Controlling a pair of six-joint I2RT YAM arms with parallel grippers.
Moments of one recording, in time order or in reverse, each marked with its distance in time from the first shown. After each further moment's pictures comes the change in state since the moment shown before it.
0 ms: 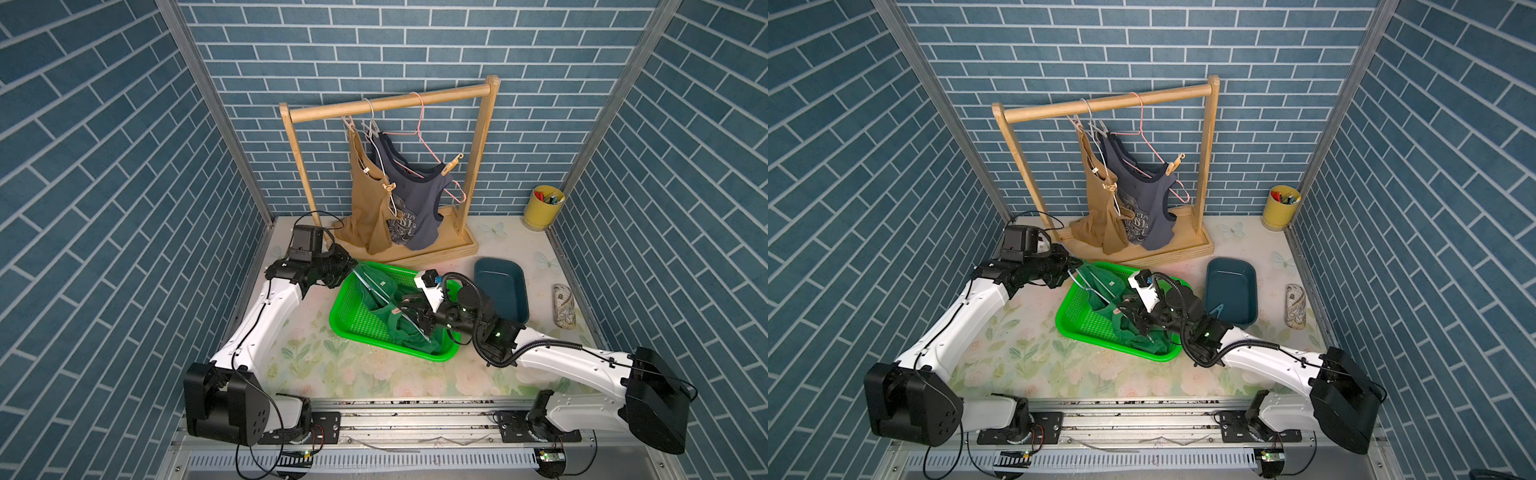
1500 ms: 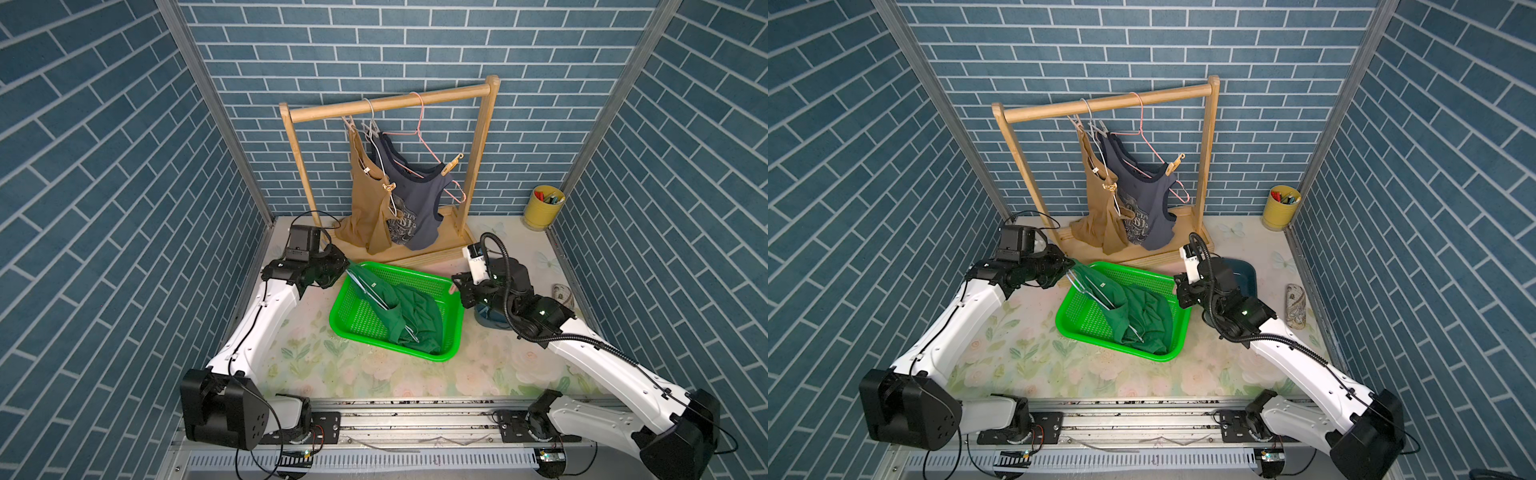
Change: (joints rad) left arm 0.010 -0.019 0.018 -0.061 -0.109 0.091; right arm -0.320 -0.169 0.237 -0.752 0.318 0.003
